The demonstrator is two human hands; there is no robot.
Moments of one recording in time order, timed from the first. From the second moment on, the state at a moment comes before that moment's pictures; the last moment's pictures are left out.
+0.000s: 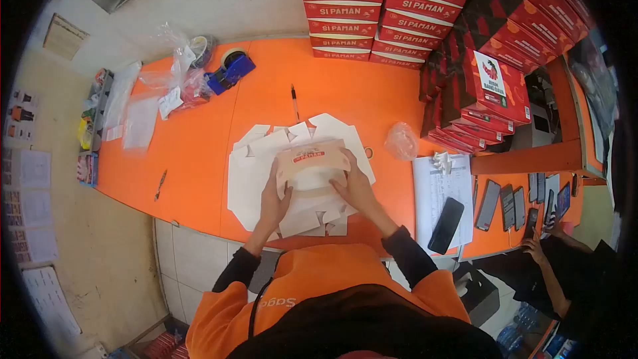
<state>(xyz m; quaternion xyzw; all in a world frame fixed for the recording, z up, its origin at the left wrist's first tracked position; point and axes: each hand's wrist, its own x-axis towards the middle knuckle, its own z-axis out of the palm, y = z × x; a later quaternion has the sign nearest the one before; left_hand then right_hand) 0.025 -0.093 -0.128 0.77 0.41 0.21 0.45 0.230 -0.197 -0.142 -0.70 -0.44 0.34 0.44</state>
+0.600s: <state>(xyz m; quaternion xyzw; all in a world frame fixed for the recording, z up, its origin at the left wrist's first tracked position) -0.009 -0.071 -0.168 0.86 0.30 0.13 0.40 0.258 -0.215 -0.173 -0.63 -0.57 0.27 0.45</state>
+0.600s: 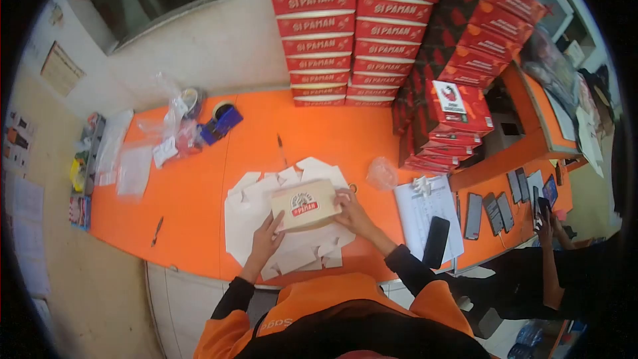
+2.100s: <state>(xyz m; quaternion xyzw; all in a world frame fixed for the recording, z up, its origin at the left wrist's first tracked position) -0.029 -0.102 -0.201 0.32 0.36 0.36 0.80 0.500 -0.023 0.133 -0.76 -0.38 -0.28 0.45</state>
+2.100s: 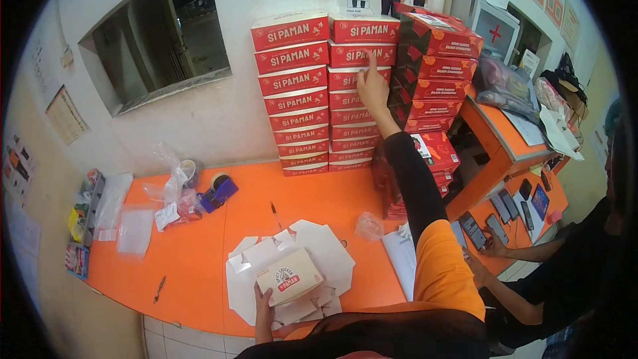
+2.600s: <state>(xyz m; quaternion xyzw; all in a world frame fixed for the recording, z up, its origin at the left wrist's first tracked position) -0.032 -0.103 -0.199 0.31 0.36 0.36 0.80 0.495 -0.035 0.046 -0.76 -0.35 -0.21 0.50</state>
